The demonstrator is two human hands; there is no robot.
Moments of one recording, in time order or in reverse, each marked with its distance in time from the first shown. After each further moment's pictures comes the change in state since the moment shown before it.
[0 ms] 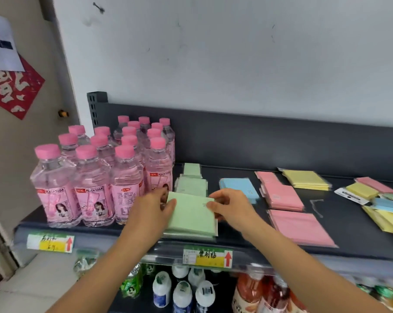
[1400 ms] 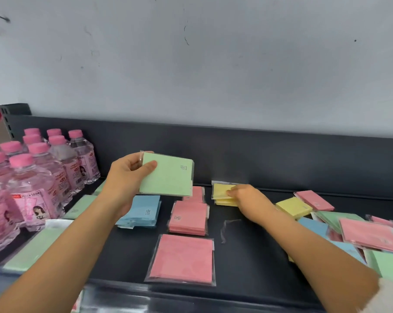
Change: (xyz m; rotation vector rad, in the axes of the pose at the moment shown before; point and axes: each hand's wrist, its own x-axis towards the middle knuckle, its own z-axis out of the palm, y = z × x) left_hand 0.081 0.184 0.128 -0.863 0.038 -0.214; right_hand 0.096 0.122 -0.280 -1.171 -0.069 -0.300
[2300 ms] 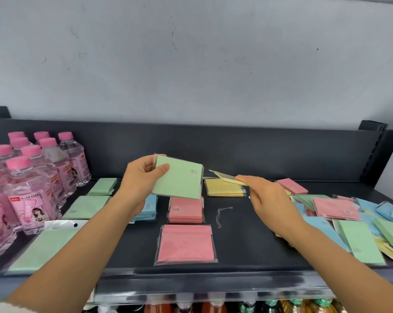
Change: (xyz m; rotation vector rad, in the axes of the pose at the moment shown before) left_hand -0.013 -0.004 0.008 0.027 -0.152 -0.015; right_hand -0.115 -0.044 -0.061 0.326 0.434 0.125
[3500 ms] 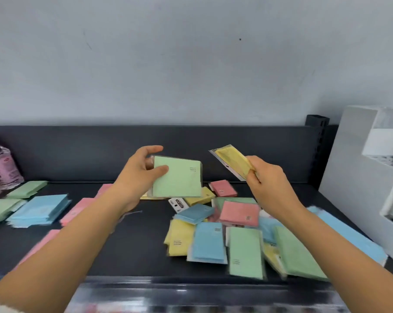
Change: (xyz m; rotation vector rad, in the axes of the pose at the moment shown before) left_hand -0.025 0.006 0.243 0.223 -0.072 0.059; right_hand -0.004 0.216 -0.110 0.160 0.081 0.029
